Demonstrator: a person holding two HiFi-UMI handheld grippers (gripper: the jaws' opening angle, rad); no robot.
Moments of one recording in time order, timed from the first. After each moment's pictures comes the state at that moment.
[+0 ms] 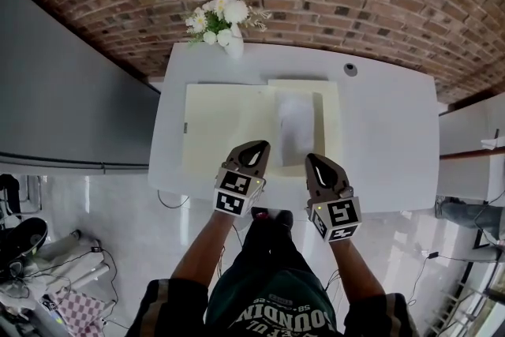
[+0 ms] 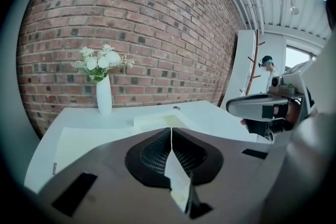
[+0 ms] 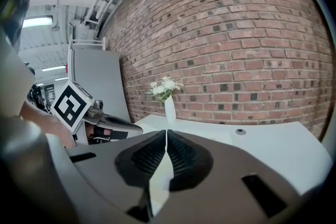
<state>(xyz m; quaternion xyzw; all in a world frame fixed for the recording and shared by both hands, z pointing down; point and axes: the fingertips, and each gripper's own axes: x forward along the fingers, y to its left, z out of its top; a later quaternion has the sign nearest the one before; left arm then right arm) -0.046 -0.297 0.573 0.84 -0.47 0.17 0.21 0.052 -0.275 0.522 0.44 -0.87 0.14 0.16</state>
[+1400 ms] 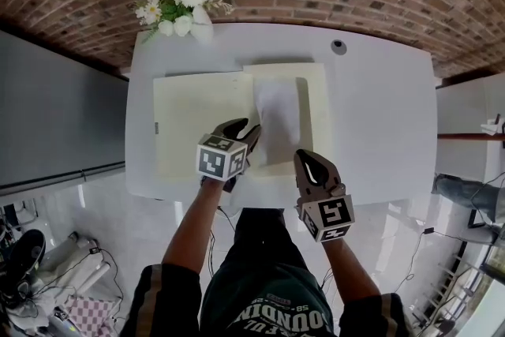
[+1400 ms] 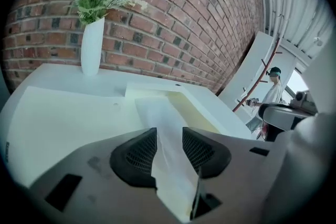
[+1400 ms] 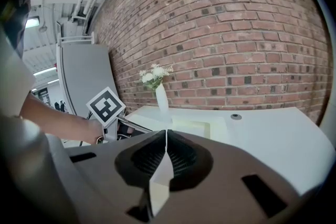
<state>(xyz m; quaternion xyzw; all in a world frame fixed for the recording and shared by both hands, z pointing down) -0.027 -0.357 0.672 0.82 -0.39 0.20 0.37 0.069 -0.296 0.569 0.45 -0.85 0.19 0.19</state>
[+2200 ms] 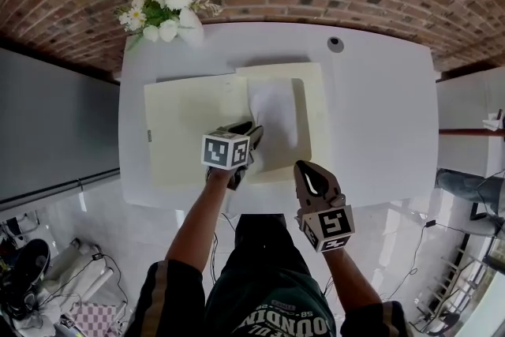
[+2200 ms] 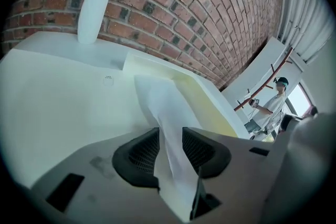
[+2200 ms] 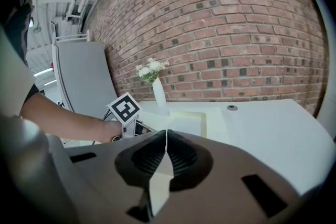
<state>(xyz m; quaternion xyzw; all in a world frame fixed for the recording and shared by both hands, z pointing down) -0.006 -0.366 0.732 0.78 -0.37 0.22 0.45 0.080 -0.282 0.592 0.46 -0.84 0.22 0.21</state>
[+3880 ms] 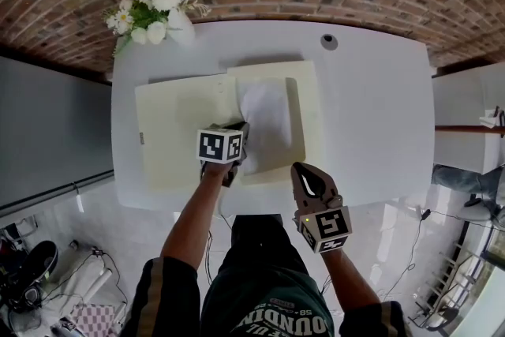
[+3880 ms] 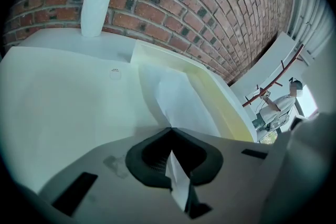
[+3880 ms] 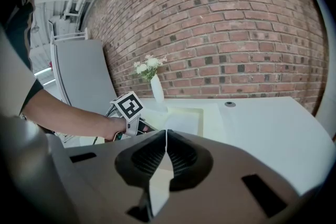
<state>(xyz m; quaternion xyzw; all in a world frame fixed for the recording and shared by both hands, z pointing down) -0.014 -0.373 0.755 0.76 -0.38 0.26 0.46 0.091 -0.284 0.598 0.46 -0.83 0.22 0.21</state>
